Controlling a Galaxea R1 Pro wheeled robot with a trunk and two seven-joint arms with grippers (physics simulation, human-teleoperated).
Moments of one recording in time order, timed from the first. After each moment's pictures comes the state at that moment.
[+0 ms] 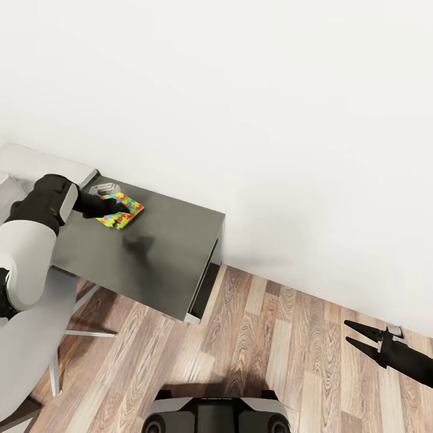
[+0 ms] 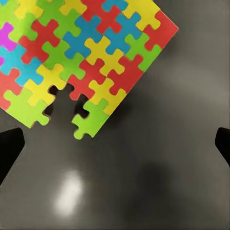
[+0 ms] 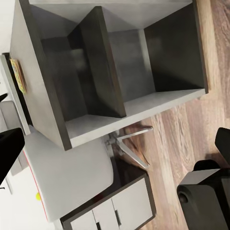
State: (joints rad) left arm -1.46 0.26 0.08 -0.51 -0.10 1.01 -0.39; right arm -0.19 -0.55 -0.27 -1.11 -0.96 0.95 0.87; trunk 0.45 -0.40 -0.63
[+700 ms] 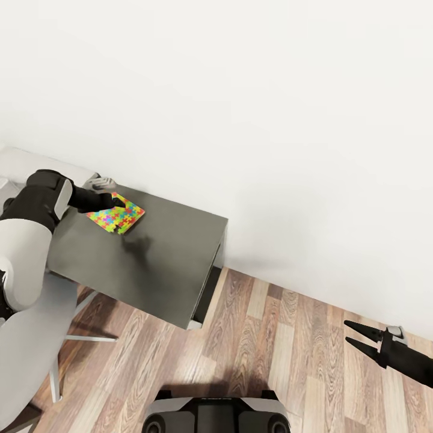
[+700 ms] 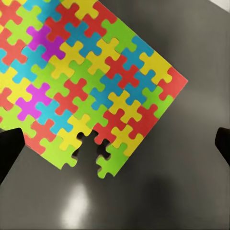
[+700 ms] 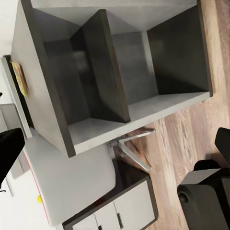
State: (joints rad) left arm -1.46 0.28 0.08 -0.56 -0.10 1.00 -0.39; right arm -0.19 -0.54 -0.27 -1.11 -0.96 0.95 0.87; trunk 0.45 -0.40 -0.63
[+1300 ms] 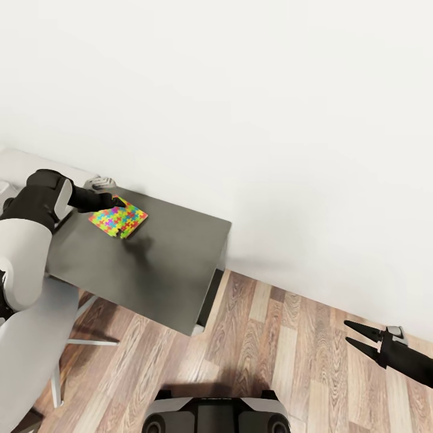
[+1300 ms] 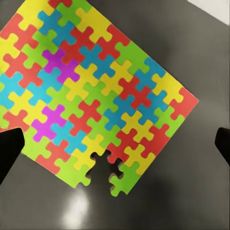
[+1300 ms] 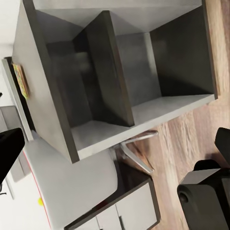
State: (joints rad) left arm -1.46 0.28 0.08 -0.56 -0.10 1.00 -0.39; right arm -0.19 -0.54 -0.27 -1.11 -0.96 0.95 0.87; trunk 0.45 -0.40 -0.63
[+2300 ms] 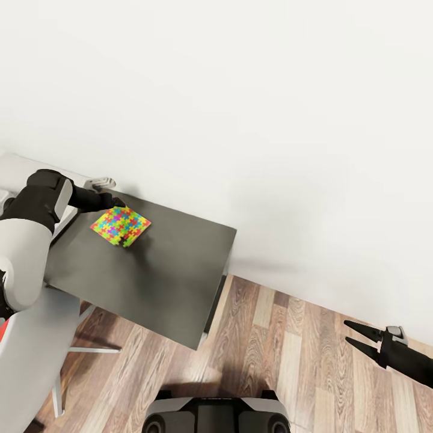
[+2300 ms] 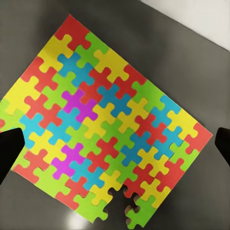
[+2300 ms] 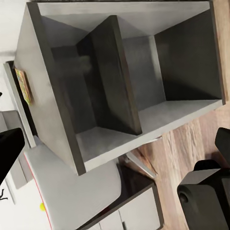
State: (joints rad) left arm -1.46 0.27 0.08 -0.56 -0.10 1.00 -0.39; right arm -0.19 -0.54 -0.27 -1.11 -0.96 0.95 0.87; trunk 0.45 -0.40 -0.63
